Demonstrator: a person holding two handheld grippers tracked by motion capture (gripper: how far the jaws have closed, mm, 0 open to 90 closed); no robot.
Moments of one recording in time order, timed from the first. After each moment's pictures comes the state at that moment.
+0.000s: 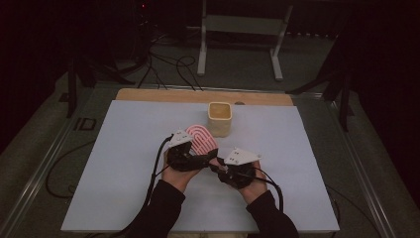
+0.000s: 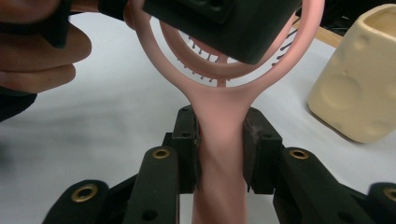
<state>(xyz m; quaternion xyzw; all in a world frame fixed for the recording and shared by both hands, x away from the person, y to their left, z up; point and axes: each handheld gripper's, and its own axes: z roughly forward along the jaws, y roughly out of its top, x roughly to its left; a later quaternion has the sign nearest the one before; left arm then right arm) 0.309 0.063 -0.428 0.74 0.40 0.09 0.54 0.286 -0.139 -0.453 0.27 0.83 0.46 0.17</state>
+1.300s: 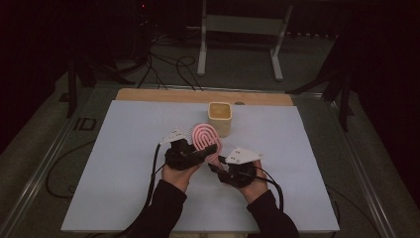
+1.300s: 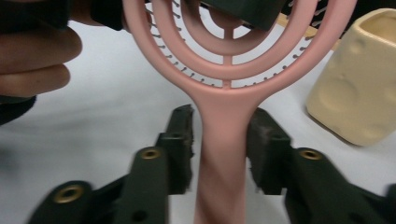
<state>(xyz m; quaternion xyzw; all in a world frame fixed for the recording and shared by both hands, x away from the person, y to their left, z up) 0.312 0.071 -0.429 0.70 0.39 0.02 0.60 0.288 -0.141 -0.452 0.27 0.83 0.47 0.17</state>
